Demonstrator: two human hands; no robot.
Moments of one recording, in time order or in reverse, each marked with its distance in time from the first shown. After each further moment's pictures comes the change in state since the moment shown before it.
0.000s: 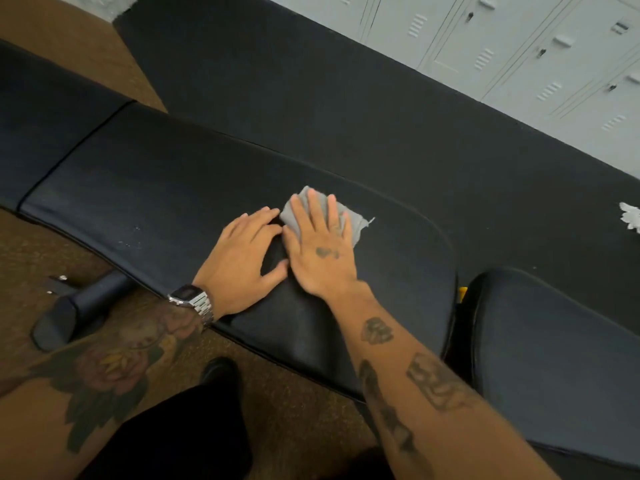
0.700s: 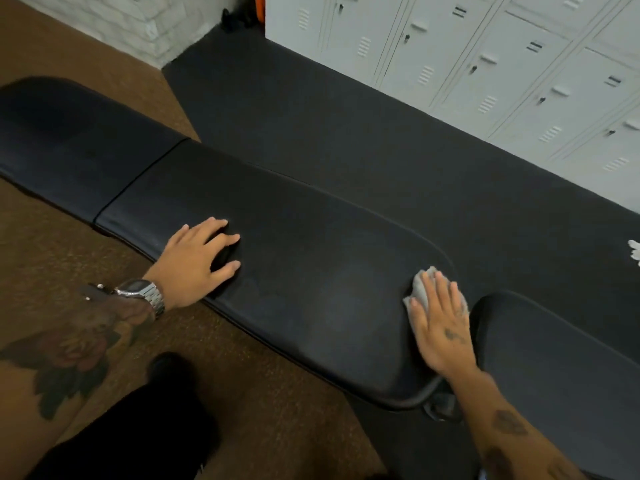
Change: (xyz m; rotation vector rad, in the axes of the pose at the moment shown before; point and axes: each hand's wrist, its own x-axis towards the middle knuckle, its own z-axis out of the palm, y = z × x) left_hand -0.047 -0.081 -0.061 0.081 -0.109 -0.199; right_hand -0.116 0.135 -0.019 -0.001 0.041 0.259
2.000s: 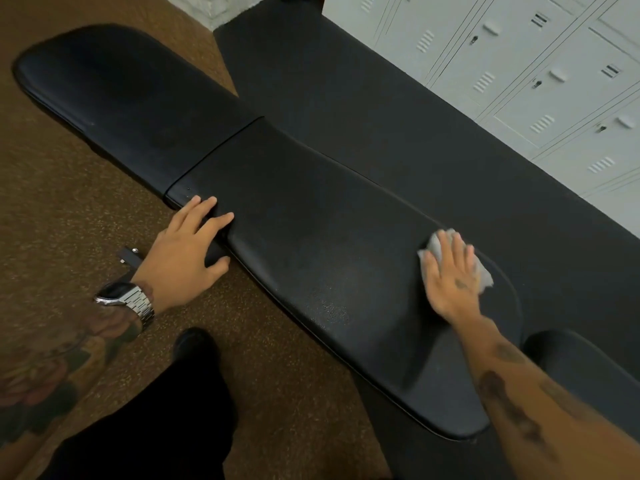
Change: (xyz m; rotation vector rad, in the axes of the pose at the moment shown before) left_hand -0.054 -0.084 -0.017 -0.143 0.081 -0.212; right_hand 0.102 -0.102 0.010 -0.059 0.021 0.016
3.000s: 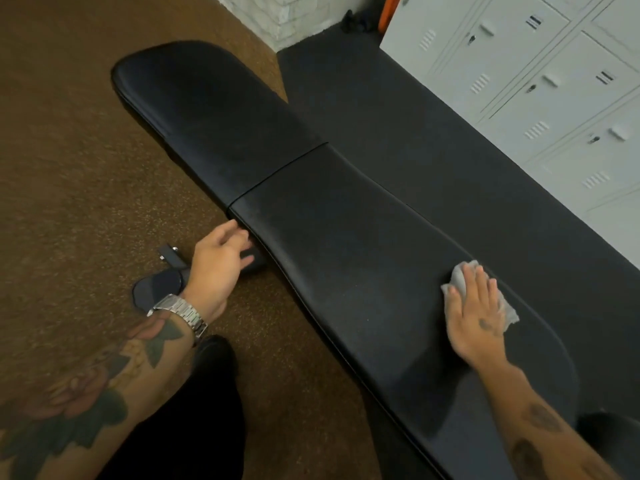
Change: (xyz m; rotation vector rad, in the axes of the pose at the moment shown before) left_hand 0.007 -0.003 -0.004 -1.358 0.308 -0.686; right_hand 0.001 -0.057 0.004 0.109 0.021 -0.094
